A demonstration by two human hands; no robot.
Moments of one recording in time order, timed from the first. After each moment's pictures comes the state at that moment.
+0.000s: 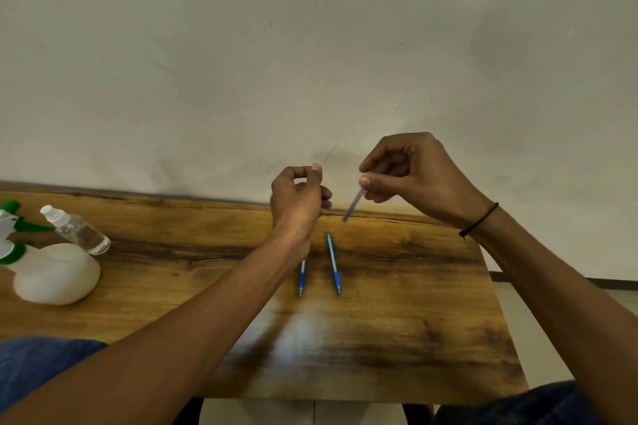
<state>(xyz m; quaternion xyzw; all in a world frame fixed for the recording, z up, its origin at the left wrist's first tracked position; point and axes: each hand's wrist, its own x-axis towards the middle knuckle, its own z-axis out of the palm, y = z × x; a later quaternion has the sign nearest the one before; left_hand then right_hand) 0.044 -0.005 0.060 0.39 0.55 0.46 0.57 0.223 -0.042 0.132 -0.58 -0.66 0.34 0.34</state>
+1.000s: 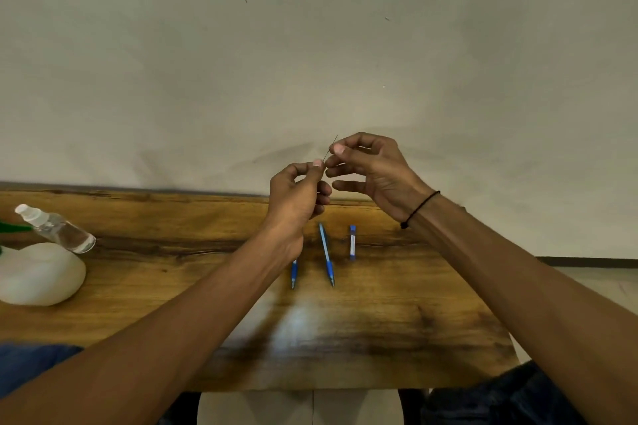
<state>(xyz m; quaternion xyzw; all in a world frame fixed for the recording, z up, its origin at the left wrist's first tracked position) 0.048 -0.013 0.057 0.36 0.52 0.40 0.66 0.199 -0.020 0.085 -0.54 -0.40 0.55 0.49</state>
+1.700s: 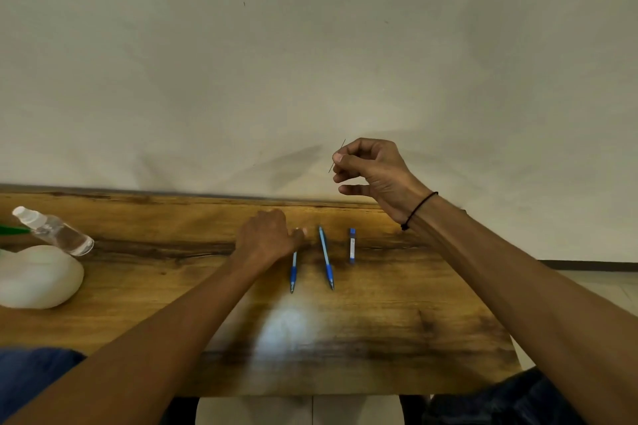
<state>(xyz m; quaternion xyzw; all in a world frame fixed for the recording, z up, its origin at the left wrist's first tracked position) 0.004 0.013 -0.039 0.77 0.61 -0.05 0.20 0.202 -0.016 0.078 -0.60 -0.41 0.51 0.47</state>
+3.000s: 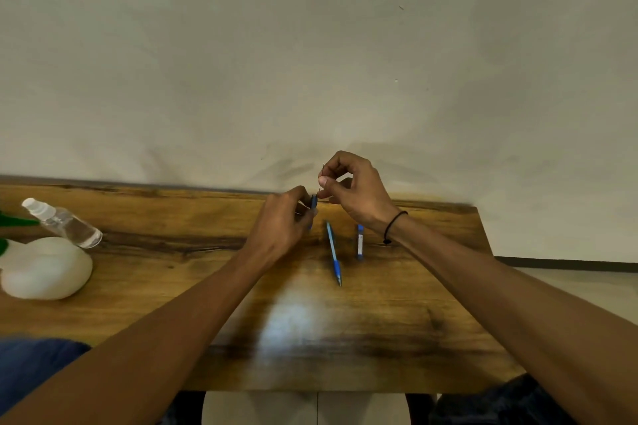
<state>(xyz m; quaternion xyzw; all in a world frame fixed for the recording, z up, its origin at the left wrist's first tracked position) 0.003 0.017 -0.049 0.79 0.49 0.24 0.29 0.170 -0.011 0.023 -0.64 -0.58 0.33 0.38</state>
